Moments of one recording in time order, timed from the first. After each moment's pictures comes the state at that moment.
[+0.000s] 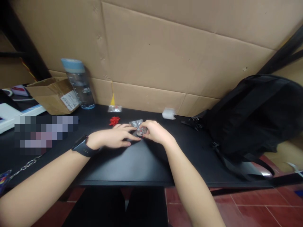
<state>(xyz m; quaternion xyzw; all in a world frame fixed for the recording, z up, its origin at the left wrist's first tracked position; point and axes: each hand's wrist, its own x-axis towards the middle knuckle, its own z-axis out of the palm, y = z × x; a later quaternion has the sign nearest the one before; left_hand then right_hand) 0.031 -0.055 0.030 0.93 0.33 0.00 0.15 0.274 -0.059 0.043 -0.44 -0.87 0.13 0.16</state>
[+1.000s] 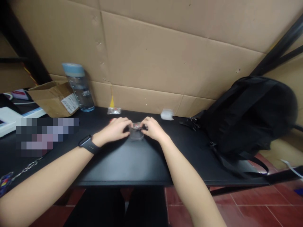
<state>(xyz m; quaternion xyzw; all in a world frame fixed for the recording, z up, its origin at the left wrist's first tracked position) 0.030 -0.032 0.016 0.89 0.40 0.20 0.02 0.281 -0.028 0.015 -0.44 -0.87 0.05 0.23</state>
